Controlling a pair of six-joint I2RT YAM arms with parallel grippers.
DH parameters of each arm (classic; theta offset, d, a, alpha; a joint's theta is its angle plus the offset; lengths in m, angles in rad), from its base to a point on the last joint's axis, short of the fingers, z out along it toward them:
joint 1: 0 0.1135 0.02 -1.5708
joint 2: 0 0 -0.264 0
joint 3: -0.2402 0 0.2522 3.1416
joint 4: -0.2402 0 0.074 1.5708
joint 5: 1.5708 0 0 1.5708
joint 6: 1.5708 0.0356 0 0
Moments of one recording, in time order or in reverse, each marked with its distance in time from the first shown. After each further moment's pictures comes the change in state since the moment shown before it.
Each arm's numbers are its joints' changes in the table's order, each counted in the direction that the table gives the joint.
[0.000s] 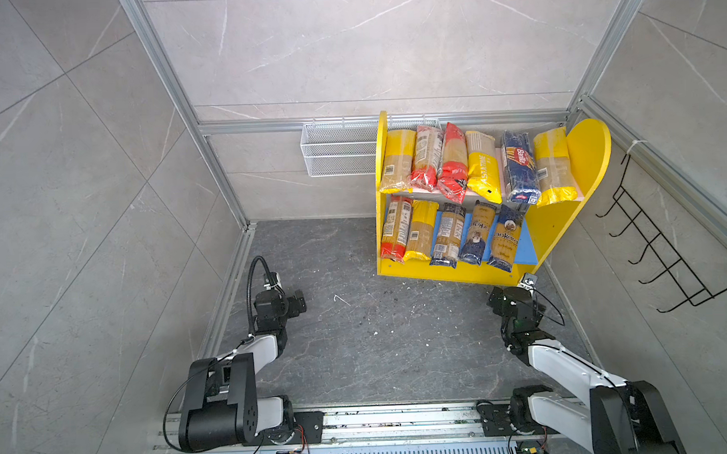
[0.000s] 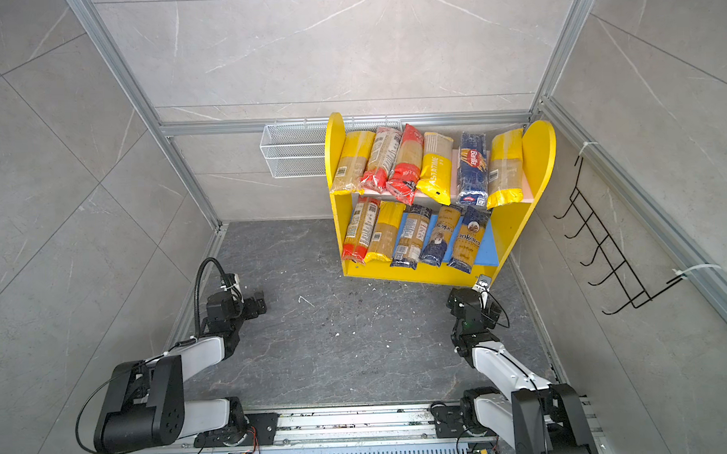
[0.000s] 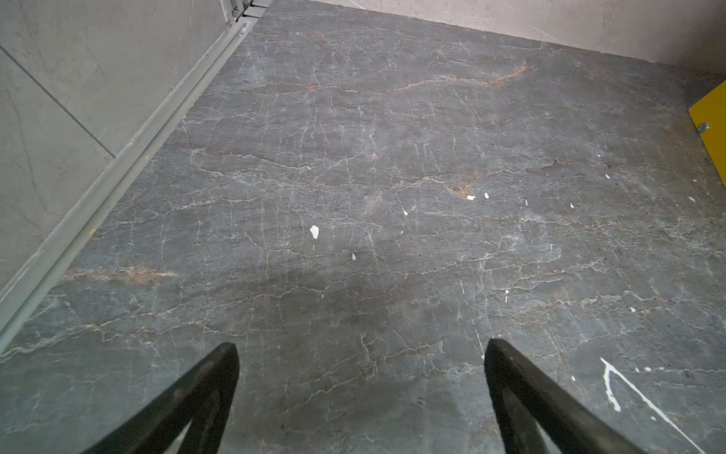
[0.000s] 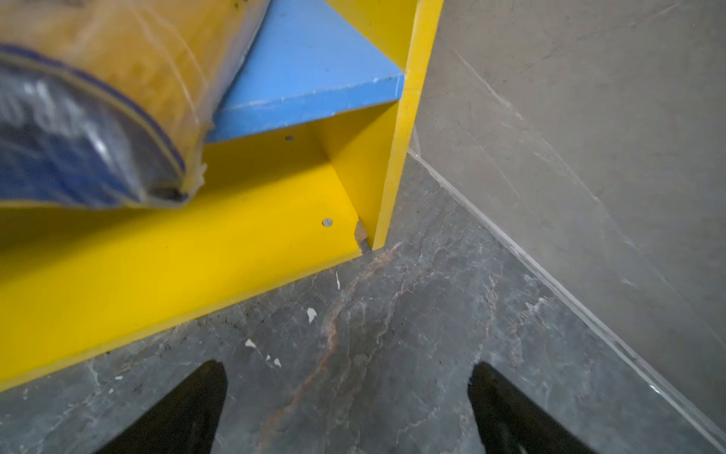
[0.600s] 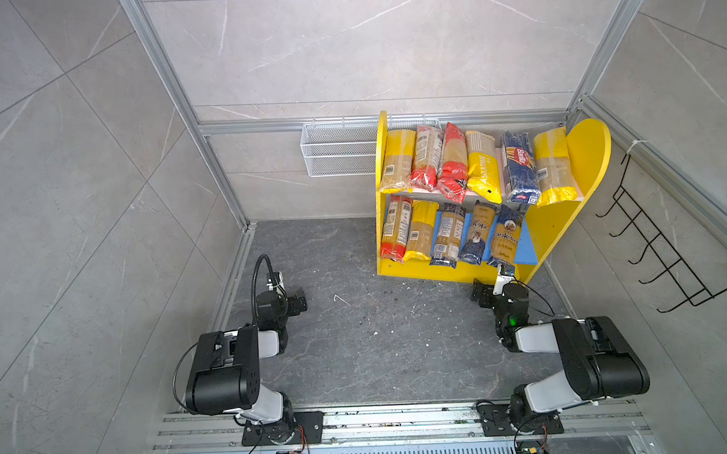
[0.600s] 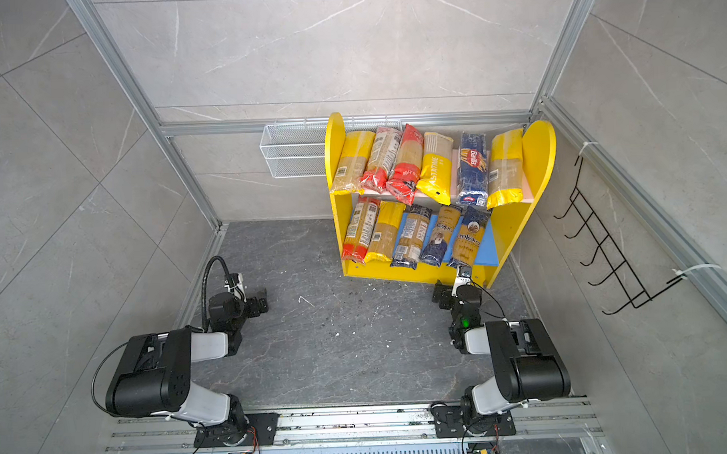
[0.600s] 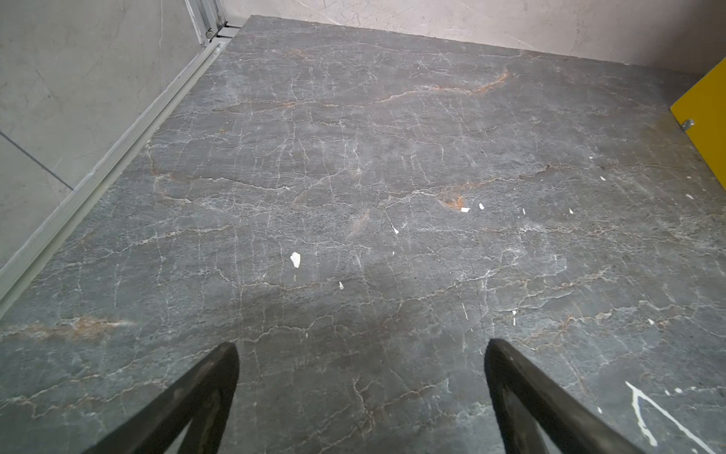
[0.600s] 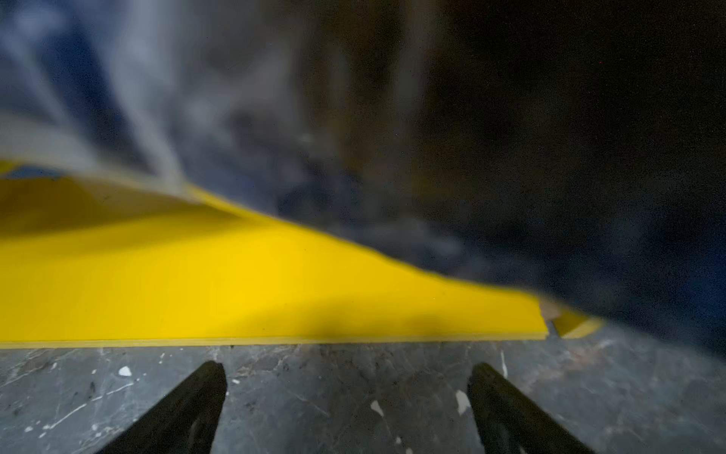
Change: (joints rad) left arm 0.022 0.167 0.016 0.246 0.091 0.044; right arm -0.055 0.399 -0.002 0.541 -0.437 -0.183
